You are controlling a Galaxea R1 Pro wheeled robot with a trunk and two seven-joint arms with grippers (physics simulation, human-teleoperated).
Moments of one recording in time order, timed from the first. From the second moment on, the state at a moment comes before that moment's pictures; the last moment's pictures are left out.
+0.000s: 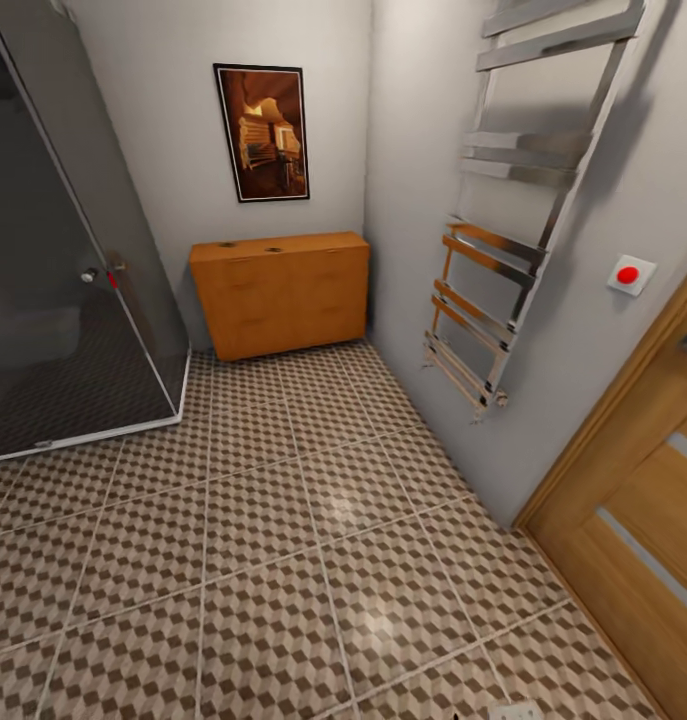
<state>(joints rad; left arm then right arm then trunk) -0.36 0.00 -0.28 0.07 0.39 -0.65 0.15 -0.36 -0.02 0.09 -0.02 0.08 -0.56 -0.10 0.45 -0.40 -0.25</state>
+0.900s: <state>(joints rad) -0.36 0.00 -0.28 0.07 0.39 -0.65 0.15 -0.36 -0.02 0.09 -0.02 0.08 -0.56 -0.10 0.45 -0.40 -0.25</state>
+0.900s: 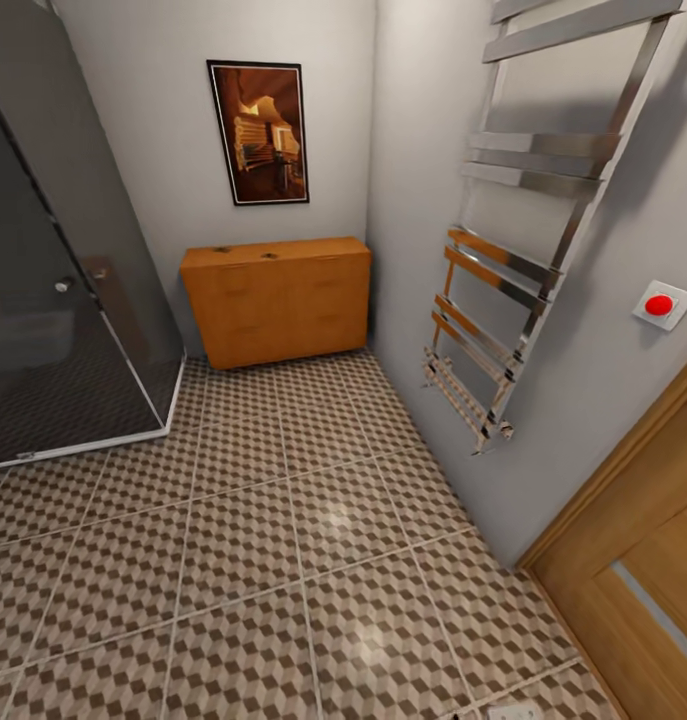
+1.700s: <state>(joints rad) -0.36 0.00 -0.28 0.07 0.39 -0.65 0.15 -0.36 -0.02 0.09 -0.02 0.08 -0.56 -0.10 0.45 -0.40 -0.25</state>
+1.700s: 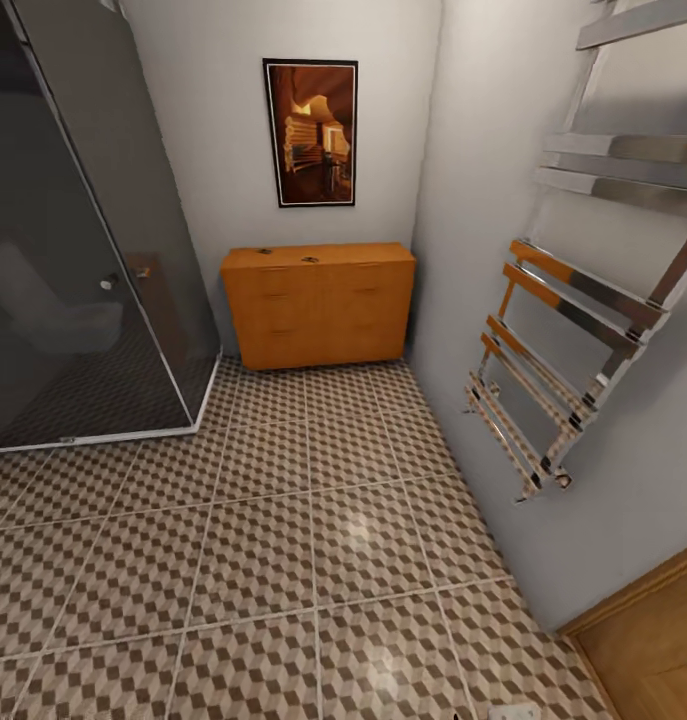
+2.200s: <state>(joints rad) -0.36 0.00 -0.28 0.07 0.39 -0.65 0.15 -0.36 -0.02 0.09 -0.02 0.08 -0.56 -0.10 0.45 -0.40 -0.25</state>
